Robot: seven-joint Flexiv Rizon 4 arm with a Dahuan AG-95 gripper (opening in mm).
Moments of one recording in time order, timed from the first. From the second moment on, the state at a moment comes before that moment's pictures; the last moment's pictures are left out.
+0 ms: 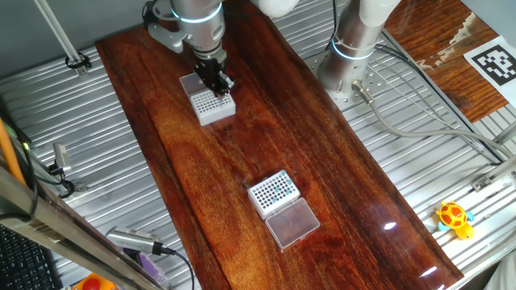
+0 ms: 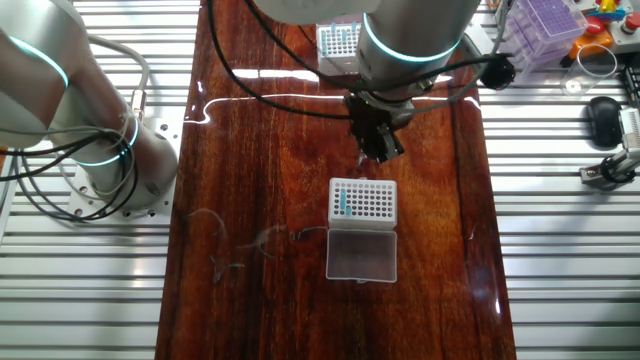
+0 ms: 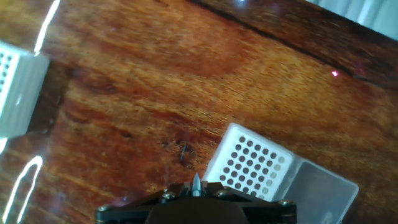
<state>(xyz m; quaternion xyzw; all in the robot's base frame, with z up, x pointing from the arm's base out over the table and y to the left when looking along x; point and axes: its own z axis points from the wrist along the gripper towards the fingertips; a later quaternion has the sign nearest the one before) 0.430 -0.024 0.144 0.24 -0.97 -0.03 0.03</state>
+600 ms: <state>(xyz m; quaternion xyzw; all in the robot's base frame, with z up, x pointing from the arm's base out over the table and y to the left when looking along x) 0.427 -0.056 0.146 0.25 -0.97 -0.01 0.03</state>
